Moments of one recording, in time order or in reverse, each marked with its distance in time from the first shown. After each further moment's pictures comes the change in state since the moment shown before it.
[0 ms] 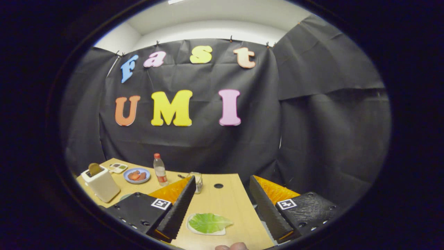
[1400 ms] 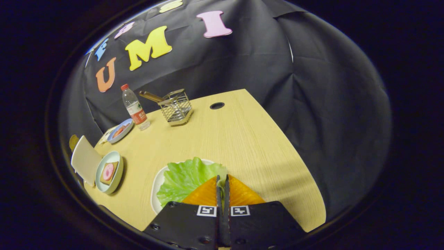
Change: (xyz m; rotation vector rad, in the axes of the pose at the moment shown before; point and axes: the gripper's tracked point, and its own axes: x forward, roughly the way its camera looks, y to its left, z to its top) arm 0.132 -0.009 -0.249 0.172 0.503 0.065
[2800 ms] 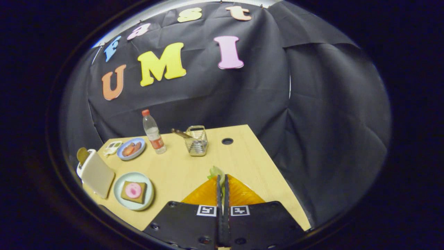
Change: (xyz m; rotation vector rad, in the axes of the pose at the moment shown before) arm -0.124 0.101 0.089 -0.069 -0.194 -0.089
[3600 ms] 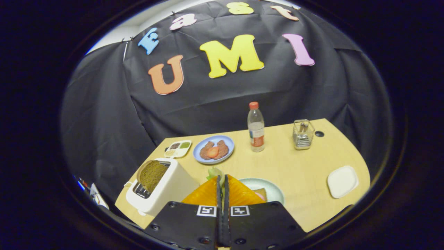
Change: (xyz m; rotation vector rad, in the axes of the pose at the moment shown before) arm -0.019 0.355 -0.055 -0.002 0.091 0.340
